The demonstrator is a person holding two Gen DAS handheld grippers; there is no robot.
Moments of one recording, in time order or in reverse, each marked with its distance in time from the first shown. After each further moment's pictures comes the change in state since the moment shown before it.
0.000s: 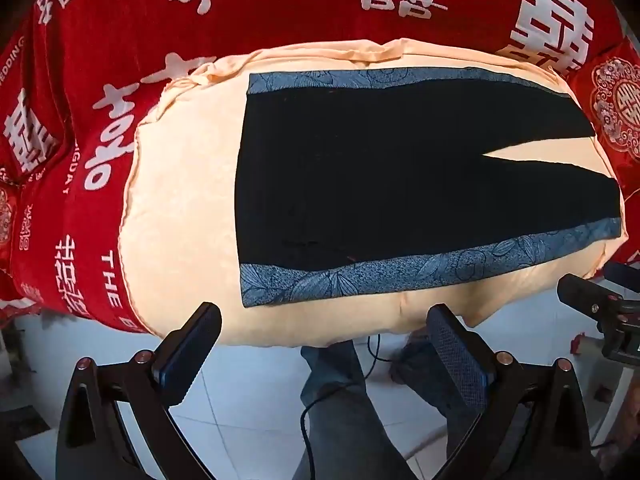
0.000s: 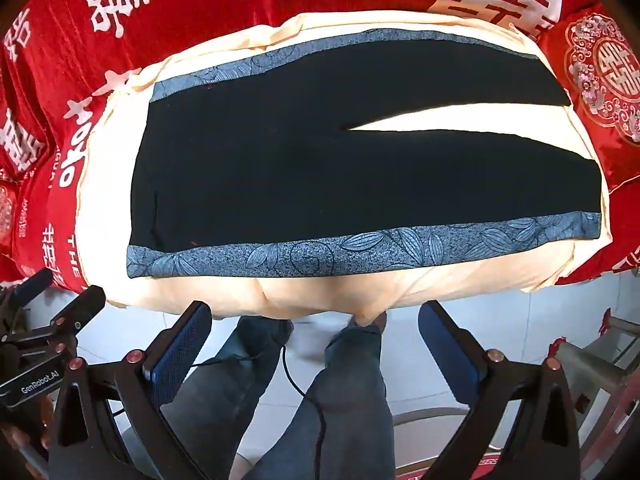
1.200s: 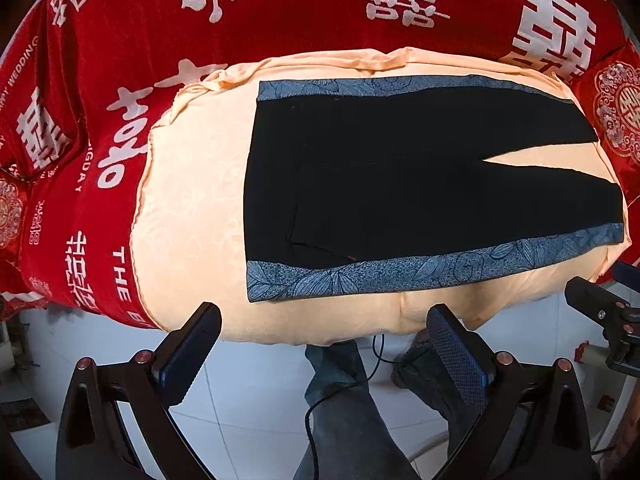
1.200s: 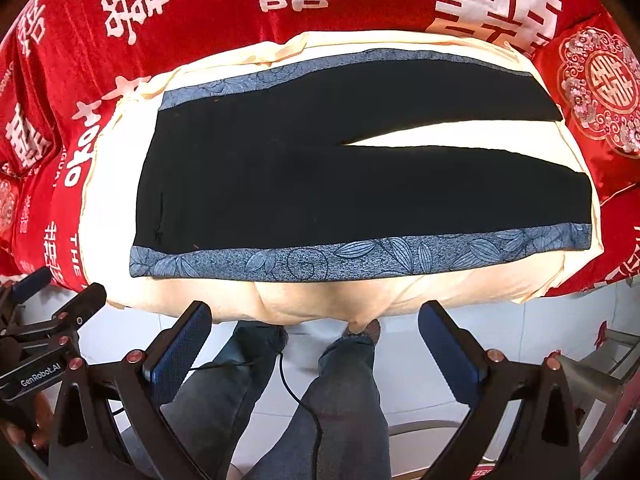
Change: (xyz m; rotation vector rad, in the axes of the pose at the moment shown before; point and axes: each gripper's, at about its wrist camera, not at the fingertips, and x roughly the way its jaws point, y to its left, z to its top) left arm -0.017 -0.008 -0.008 -0.015 -0.035 0.043; right arm -0.015 0.005 -0.006 -0.027 -0.056 -0.013
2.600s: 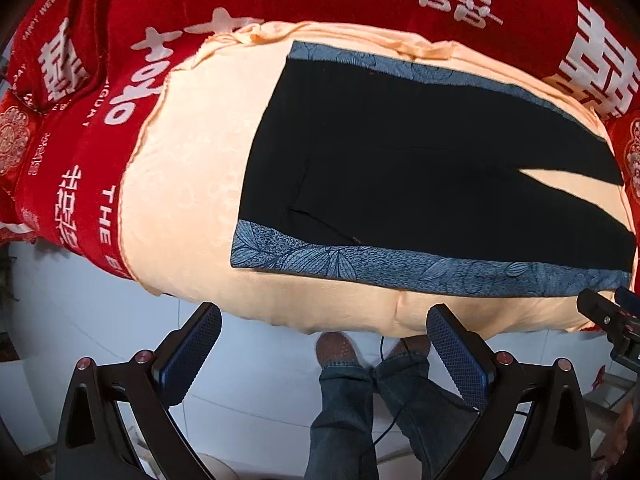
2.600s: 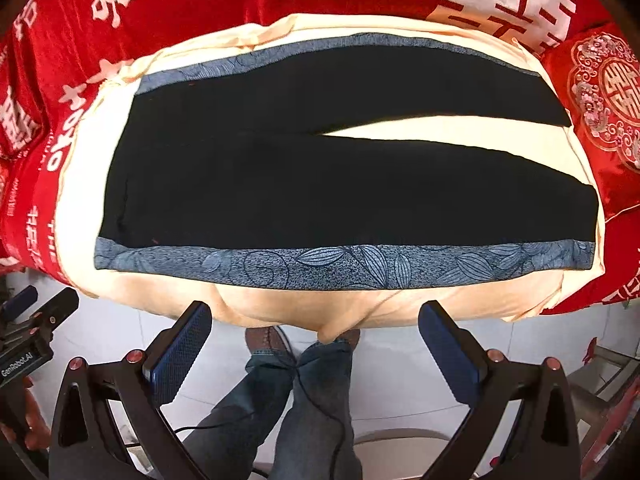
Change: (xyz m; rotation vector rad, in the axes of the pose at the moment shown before) left arm 0.047 0.005 -0.018 -0.198 0.064 -0.001; right arm 0.050 -0.030 0.011 -0.053 0.031 -0.037
